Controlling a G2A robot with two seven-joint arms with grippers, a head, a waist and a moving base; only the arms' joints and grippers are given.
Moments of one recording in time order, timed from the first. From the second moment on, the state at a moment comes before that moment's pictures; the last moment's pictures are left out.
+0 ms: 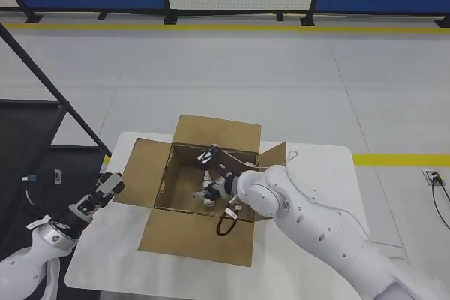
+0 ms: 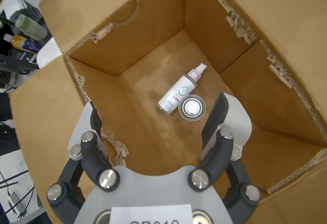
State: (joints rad) left arm 1.34 -1.18 -1.89 -1.85 -0.03 -0.27 -0.76; right arm -0.32 -1.39 0.53 -1.16 -0.65 -0.08 0.78
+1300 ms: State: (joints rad) left arm 1.34 -1.18 -1.89 -1.85 -0.03 -0.27 -0.76; right arm -0.22 -1.60 0.48 -0.71 -0.72 -0.09 0.62
